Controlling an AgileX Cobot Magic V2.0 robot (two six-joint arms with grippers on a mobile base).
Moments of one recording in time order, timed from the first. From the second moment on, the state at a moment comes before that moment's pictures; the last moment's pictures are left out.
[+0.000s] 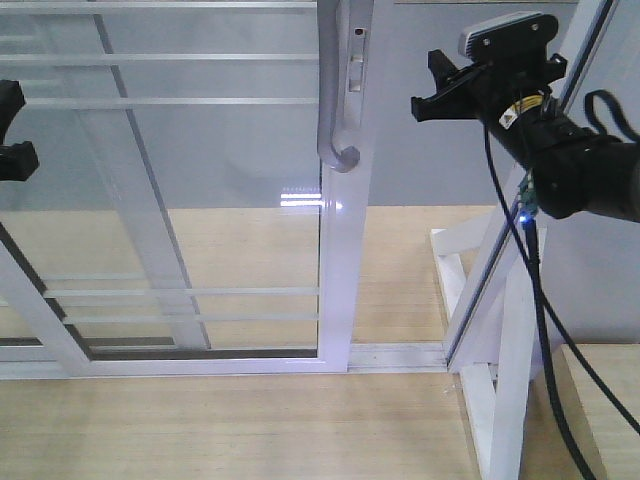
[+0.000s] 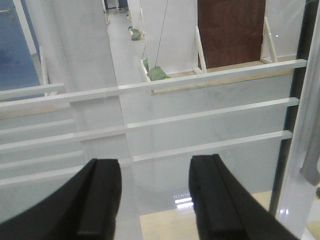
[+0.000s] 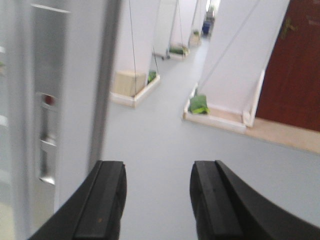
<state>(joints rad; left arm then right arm) -0.13 0.95 -0.63 0.05 -0.10 0.01 0.20 1.78 -1.02 -0.08 -0.58 -0.08</state>
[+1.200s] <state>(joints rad) -0.43 1.86 -1.12 0.11 -0.53 -0.11 0.16 1.50 -1.02 -0.07 -0.23 -0.22</state>
